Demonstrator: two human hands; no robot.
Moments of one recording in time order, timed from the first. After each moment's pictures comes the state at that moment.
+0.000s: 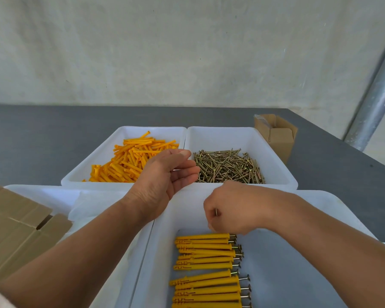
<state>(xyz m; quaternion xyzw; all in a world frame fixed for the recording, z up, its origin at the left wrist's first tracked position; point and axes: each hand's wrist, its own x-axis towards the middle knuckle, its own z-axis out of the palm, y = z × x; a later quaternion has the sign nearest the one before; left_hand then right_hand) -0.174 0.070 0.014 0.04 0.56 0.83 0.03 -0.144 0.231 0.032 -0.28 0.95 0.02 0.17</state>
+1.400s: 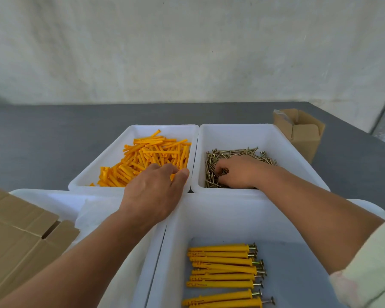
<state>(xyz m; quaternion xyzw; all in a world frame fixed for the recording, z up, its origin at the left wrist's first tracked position) -0.189 0.035 -0.005 0.00 0.98 0.17 -0.13 -0.265 0.235 0.002 -0.13 0.98 -0.08 0.10</state>
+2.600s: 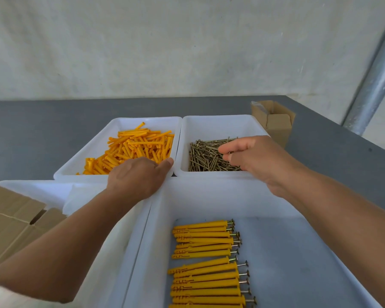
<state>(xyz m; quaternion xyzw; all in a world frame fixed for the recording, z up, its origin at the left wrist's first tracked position) -0.192 0.035 -0.002 -0.04 0.99 0.11 -0.06 -0.172 0.274 0.023 -0.02 0.85 -0.53 -0.01</state>
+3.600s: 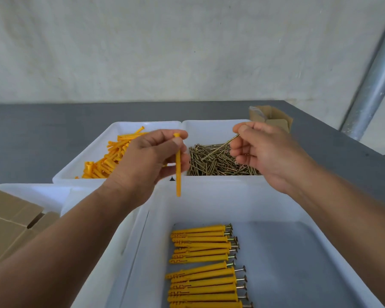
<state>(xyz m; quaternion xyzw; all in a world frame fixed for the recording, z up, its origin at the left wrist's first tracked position) -0.161 0.062 0.037 0.10 0.65 0.75 -0.01 -0.170 0.274 0.044 -0.01 0.70 -0.71 -0.07</state>
